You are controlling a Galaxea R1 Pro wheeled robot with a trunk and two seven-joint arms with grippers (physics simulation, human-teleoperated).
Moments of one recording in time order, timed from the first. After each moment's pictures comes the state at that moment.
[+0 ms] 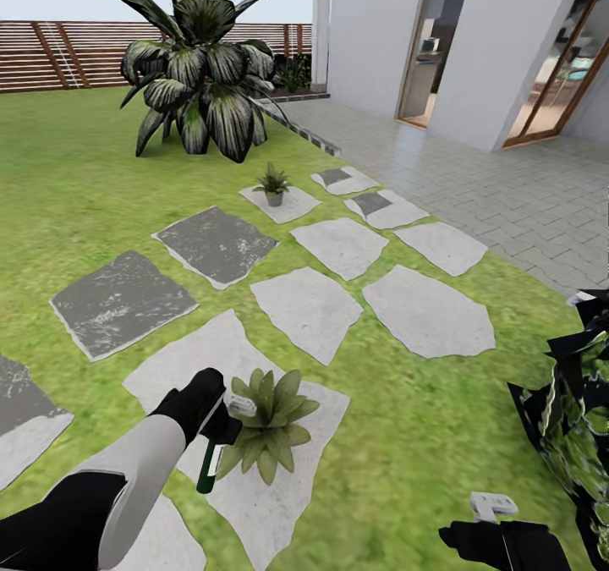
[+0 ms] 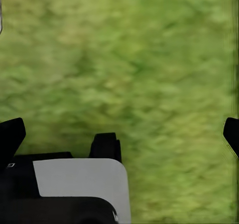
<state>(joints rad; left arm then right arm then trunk) -0.93 -0.07 -0.05 -0.35 -0.43 1.01 -0.36 -0.18 0.03 -0.47 -1.19 0.51 0.76 0.50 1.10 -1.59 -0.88</state>
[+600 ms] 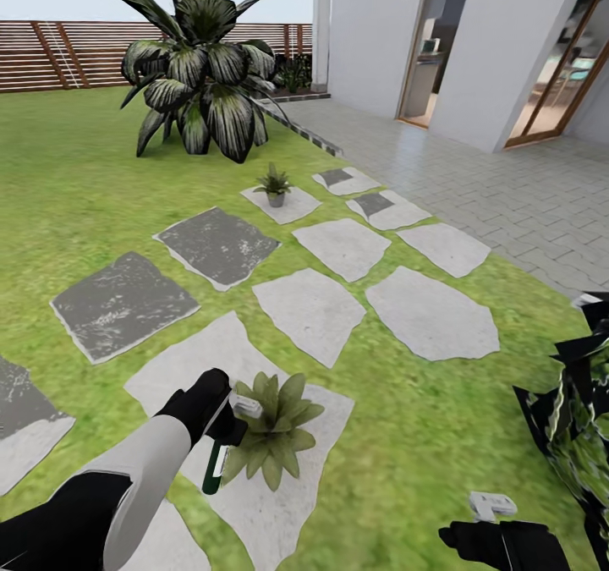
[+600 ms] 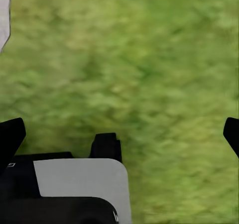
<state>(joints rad) -0.93 -0.09 -0.05 -0.35 -0.43 1.01 -0.36 -0.18 0.03 -0.46 -1.19 0.51 0.76 0.50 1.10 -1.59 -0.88</state>
